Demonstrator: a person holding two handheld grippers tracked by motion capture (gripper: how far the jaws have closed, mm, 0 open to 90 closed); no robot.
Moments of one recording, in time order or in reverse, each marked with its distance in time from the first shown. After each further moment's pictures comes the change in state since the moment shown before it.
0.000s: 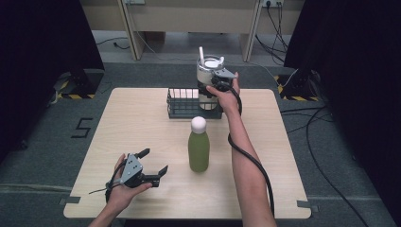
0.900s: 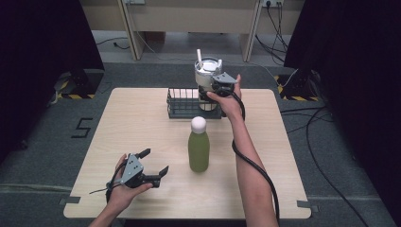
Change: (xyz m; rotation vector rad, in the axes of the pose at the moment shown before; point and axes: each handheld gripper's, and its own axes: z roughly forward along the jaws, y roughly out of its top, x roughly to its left) left arm -0.002 0.000 0.001 0.001 -0.008 0.004; right arm 0.008 -0.006 -0.024 0.000 -0.016 -0.079
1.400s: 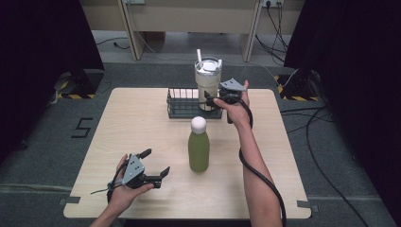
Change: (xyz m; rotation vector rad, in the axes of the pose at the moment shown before) left arm -0.004 0.001 0.001 -0.004 -0.004 0.004; right arm -0.003 -0.010 -0.039 -0.026 -0.005 0.012
